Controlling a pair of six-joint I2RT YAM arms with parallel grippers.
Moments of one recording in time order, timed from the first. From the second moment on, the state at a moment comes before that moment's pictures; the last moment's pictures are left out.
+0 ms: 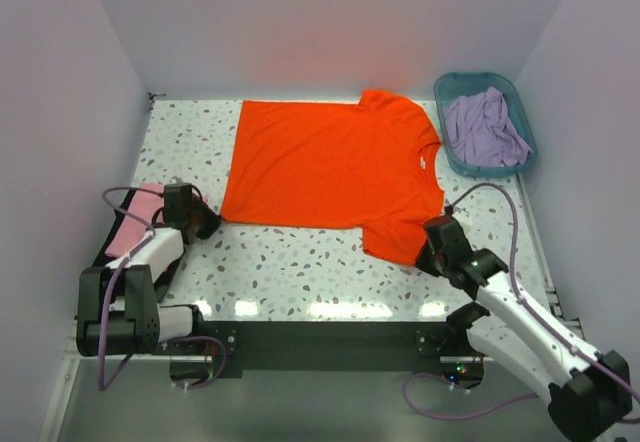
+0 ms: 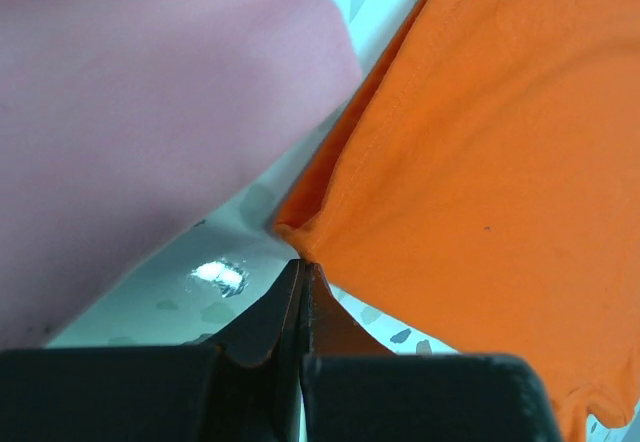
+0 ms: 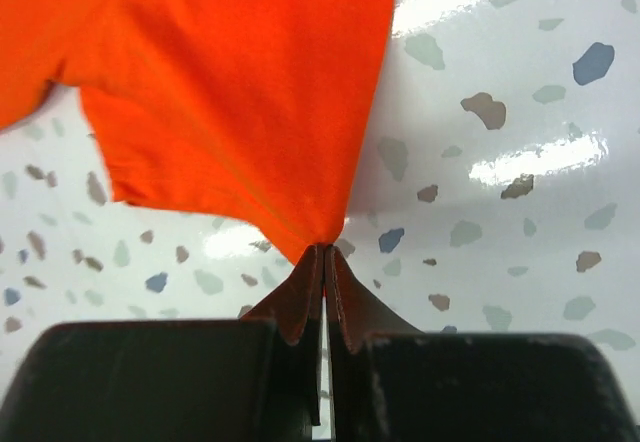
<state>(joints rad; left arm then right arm) 0.06 1.28 0.50 -0.07 0.10 -0.81 0.49 0.81 0.48 -0.66 0.27 0.85</state>
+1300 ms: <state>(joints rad) 0.02 1.57 0.92 -0.16 0.04 -0.84 0.35 1.25 1.02 -0.73 0.27 0.68</state>
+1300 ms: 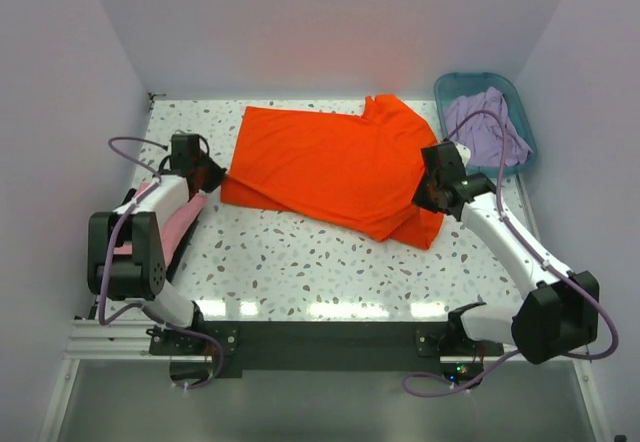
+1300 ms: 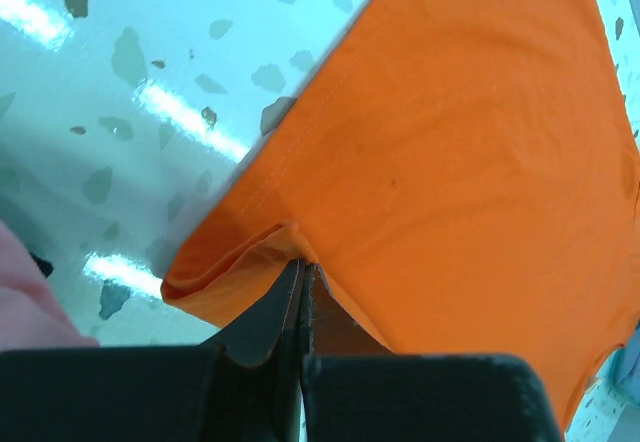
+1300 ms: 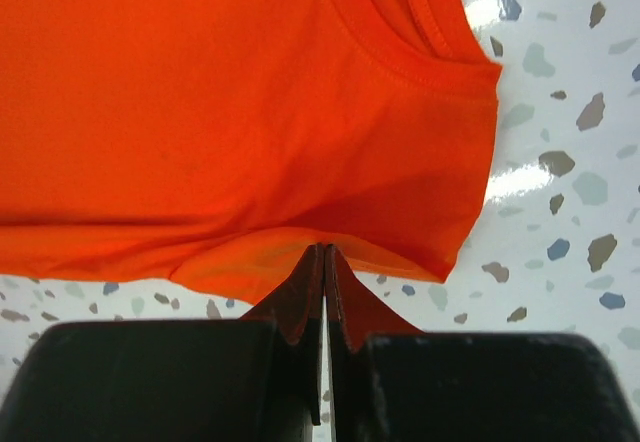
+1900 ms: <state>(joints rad) 0.01 1.79 1.15 -0.21 0.02 -0.84 0.25 1.44 1.19 -0.64 0.21 0.62</state>
